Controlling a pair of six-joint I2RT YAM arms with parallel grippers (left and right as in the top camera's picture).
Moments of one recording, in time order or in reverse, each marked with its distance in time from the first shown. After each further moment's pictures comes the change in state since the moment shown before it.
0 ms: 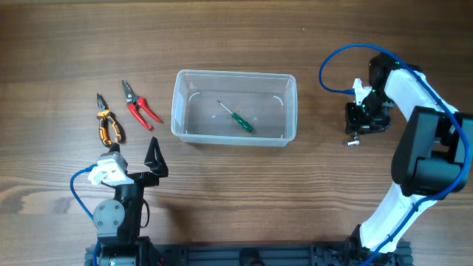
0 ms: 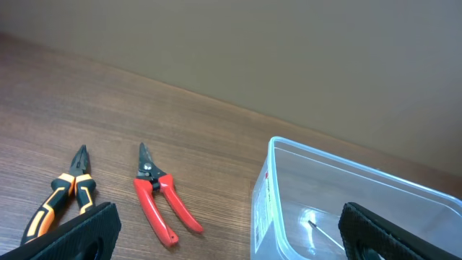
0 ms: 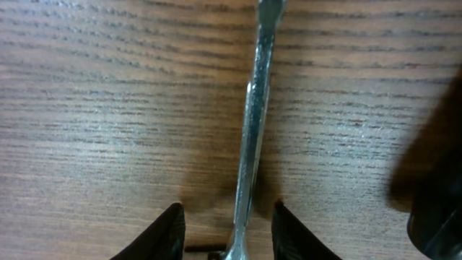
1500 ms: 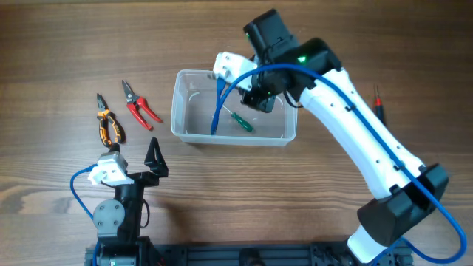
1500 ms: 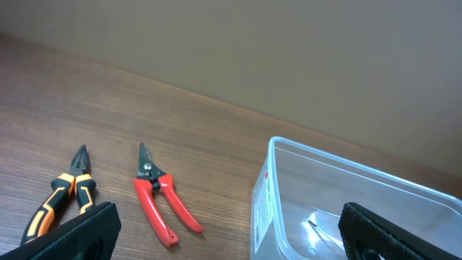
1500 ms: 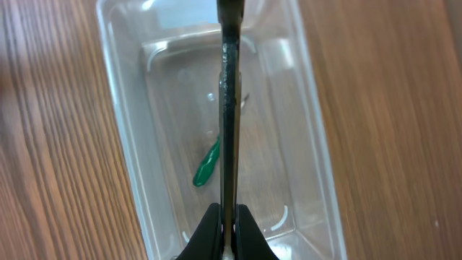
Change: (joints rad) left arm 0.000 0.000 0.000 0.000 0.000 0.000; right arm 0.737 -0.219 0.476 -0.128 -0.162 -0.592
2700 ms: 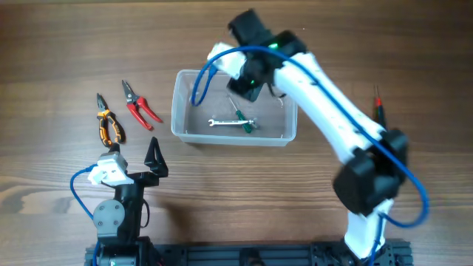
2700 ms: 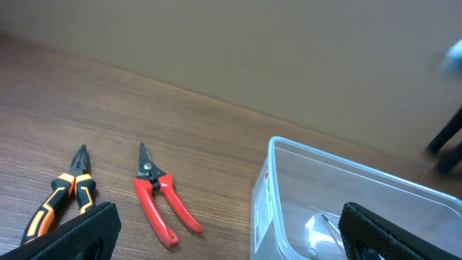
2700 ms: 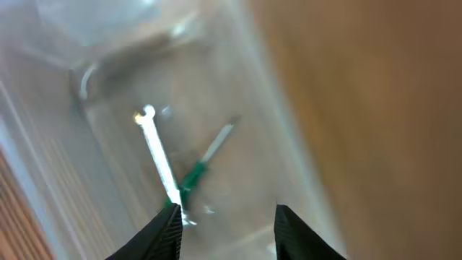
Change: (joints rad) left arm 0.000 0.000 0.000 0.000 0.000 0.000; right arm -0.029 0.177 0.106 0.073 0.067 0.190
